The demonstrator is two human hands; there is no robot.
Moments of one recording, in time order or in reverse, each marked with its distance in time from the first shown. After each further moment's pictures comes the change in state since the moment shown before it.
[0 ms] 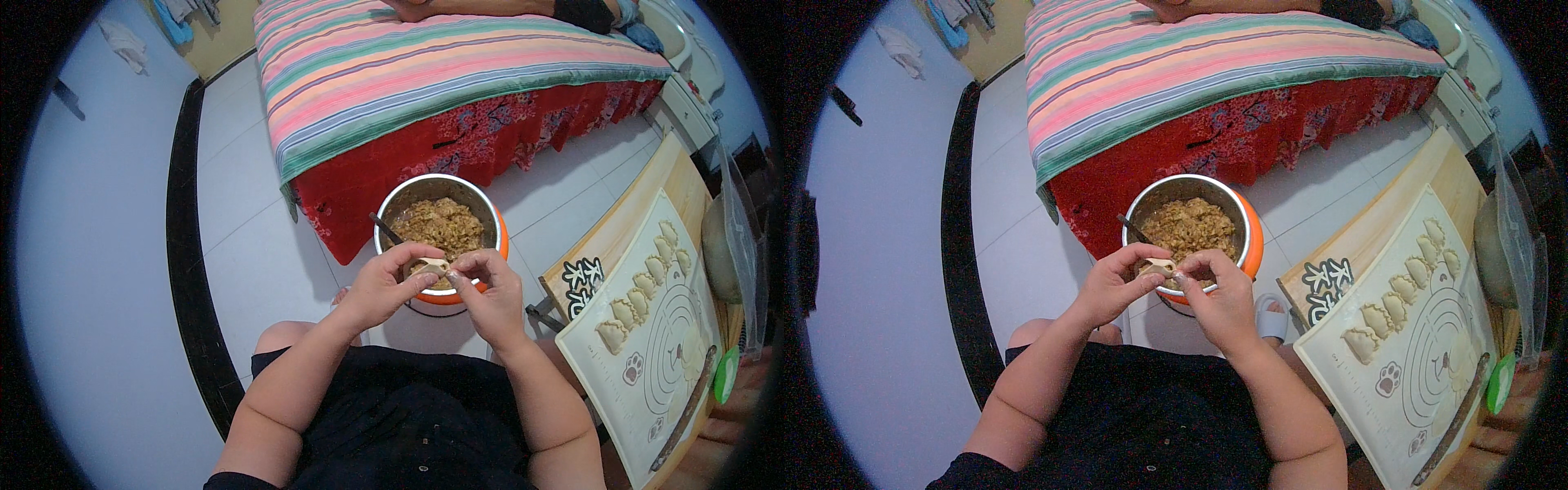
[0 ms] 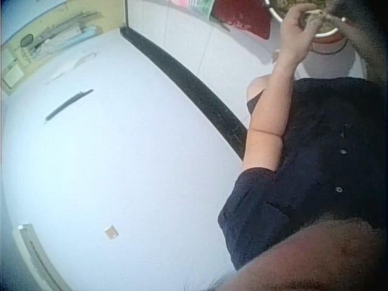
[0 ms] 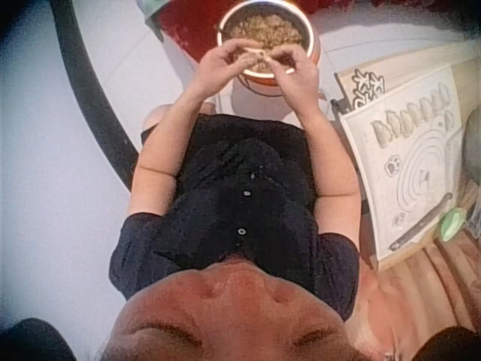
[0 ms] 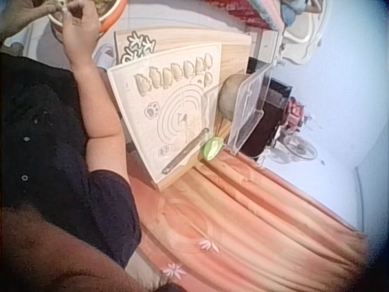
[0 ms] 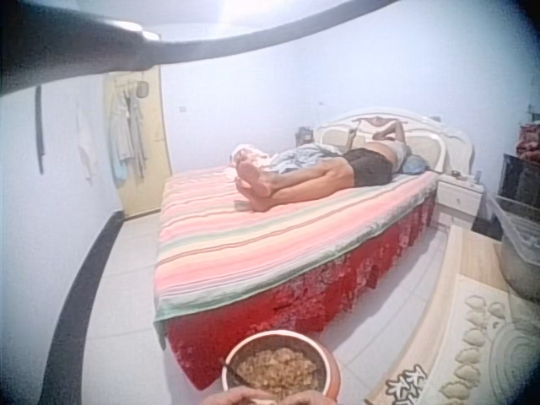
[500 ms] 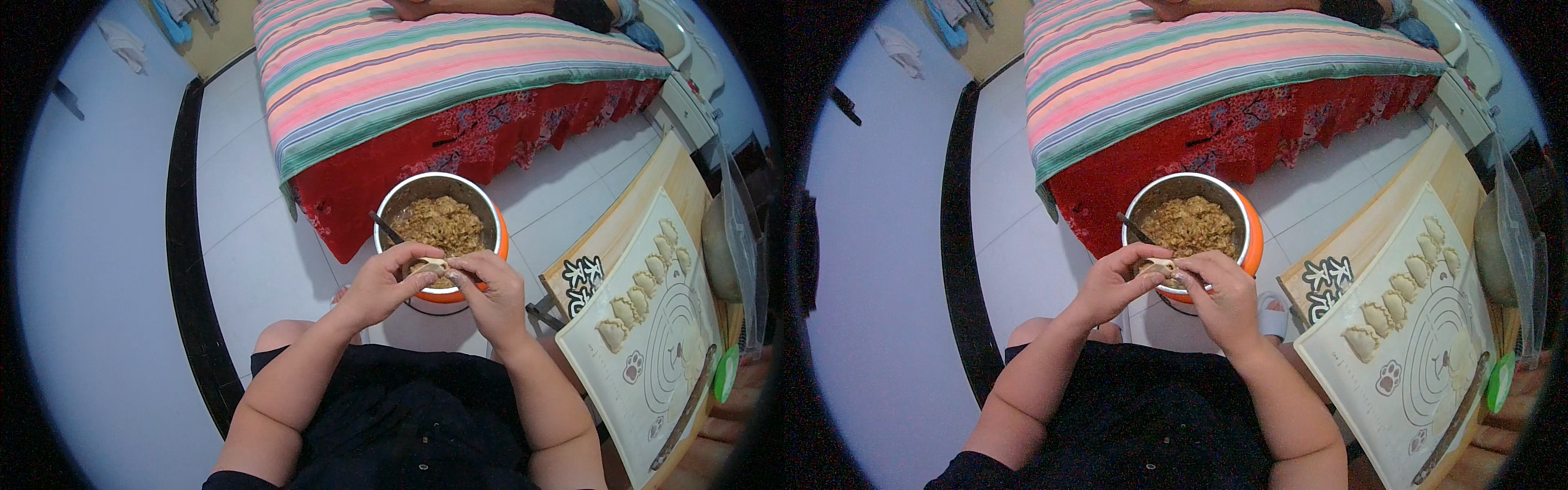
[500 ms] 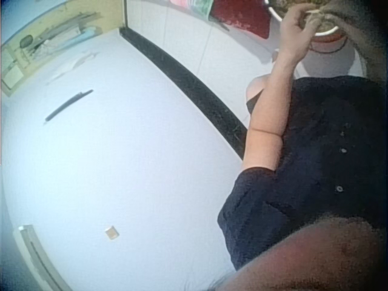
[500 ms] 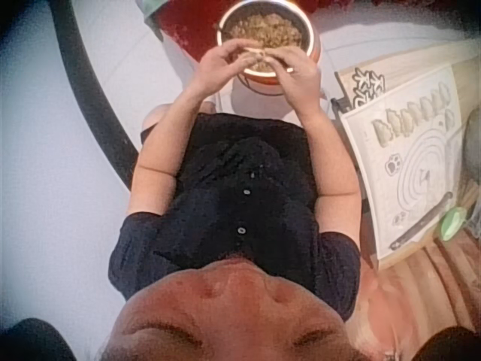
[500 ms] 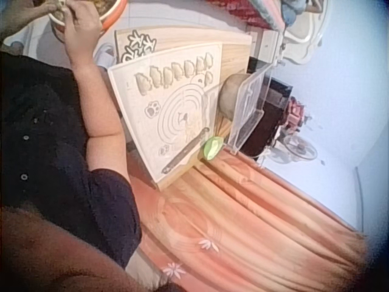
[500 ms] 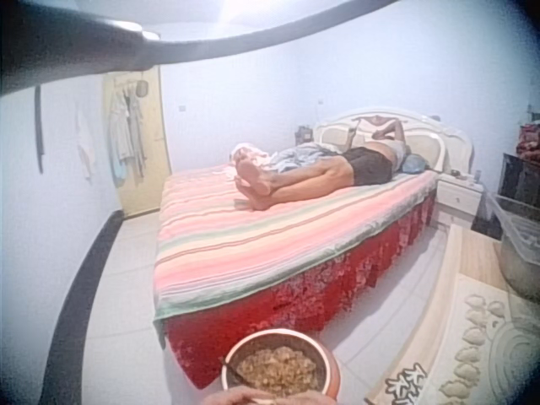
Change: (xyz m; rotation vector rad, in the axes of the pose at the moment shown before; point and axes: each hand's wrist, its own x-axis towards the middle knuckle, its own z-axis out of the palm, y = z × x) left_hand 0.001 -0.003 0.000 0.056 0.005 0.013; right_hand 0.003 -0.008 -0.005 -0.247 -0.041 -0.195
